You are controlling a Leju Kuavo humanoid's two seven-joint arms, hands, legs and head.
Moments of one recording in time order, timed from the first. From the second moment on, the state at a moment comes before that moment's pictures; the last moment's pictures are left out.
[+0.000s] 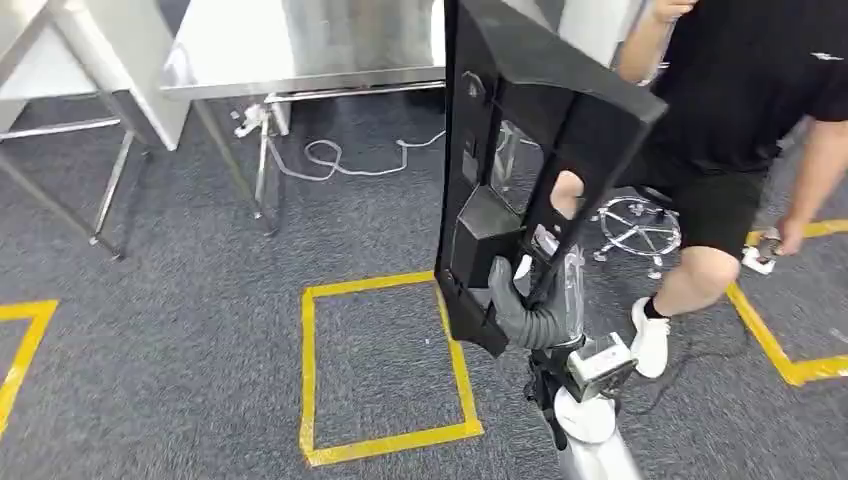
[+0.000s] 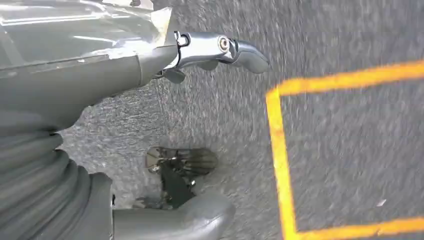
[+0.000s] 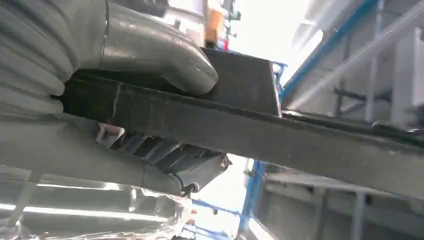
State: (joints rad) left arm -0.10 -0.04 0.76 -0.24 -0.57 -0.11 -0.57; right arm -0.16 0.04 0.30 -1.71 0.15 -0.06 -0.59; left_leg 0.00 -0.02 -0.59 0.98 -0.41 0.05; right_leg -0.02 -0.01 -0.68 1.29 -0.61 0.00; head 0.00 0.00
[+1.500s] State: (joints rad) left arm -0.09 -0.04 0.81 -0.23 -0.57 -0.01 -0.65; right arm -0.14 0.05 0.31 -1.68 0.16 -0.07 -0.61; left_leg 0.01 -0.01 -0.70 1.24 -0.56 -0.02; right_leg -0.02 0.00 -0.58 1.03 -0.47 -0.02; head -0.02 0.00
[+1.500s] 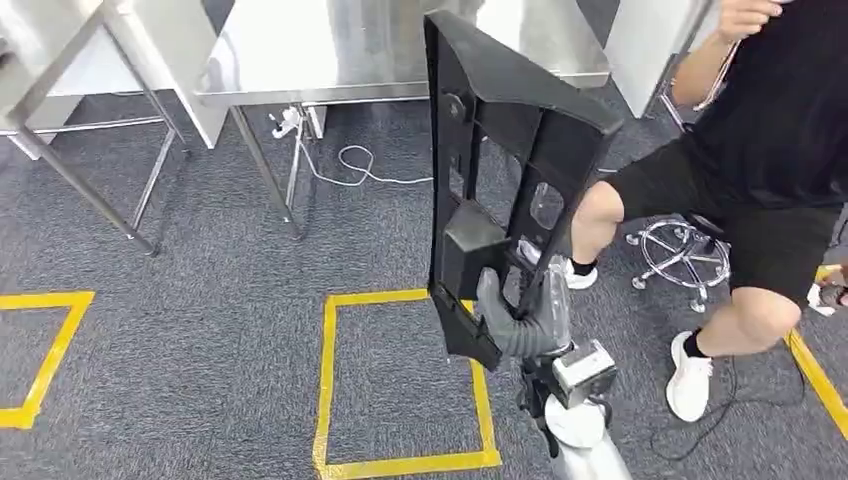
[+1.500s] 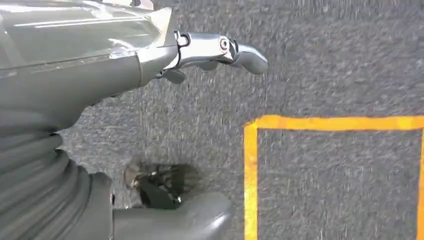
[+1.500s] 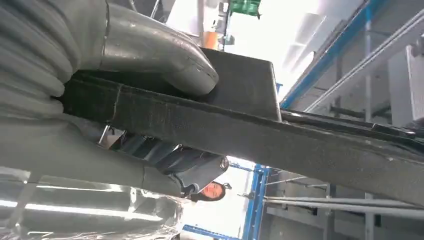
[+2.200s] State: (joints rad) left arm -0.09 -0.05 0.83 -0.23 -0.59 0.01 -0.64; right arm -0.11 0.06 0.32 -1.70 0.19 -0.07 -0.59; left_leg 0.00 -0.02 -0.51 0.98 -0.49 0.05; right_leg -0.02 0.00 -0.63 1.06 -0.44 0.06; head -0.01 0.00
